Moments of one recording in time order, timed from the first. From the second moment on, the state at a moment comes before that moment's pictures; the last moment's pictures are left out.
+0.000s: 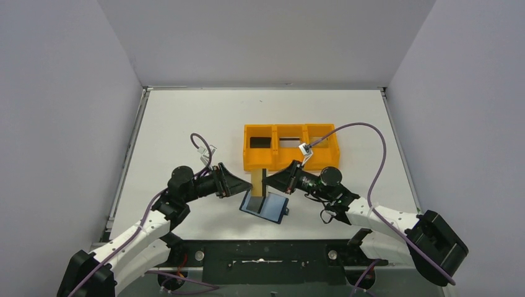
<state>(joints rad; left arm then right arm) -0.54 0.83 0.31 0.38 0.60 -1.05 0.74 1.11 0.35 0.76 -0.43 1.01</state>
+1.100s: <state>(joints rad) -0.53 0.72 0.71 -0.50 -0.16 -0.51 0.72 1.00 0.74 -0.23 0.44 -0.44</state>
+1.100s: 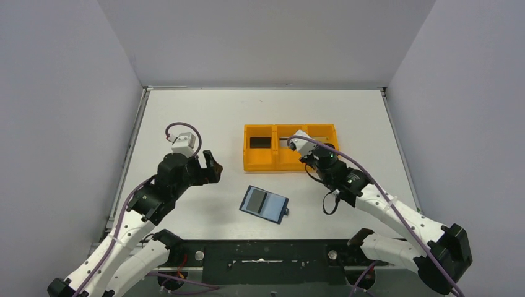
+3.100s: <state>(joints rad) -0.51 0.77 0.69 -0.48 -0.20 -0.44 0.37 1.36 0.82 -0.25 -0.05 -1.01</state>
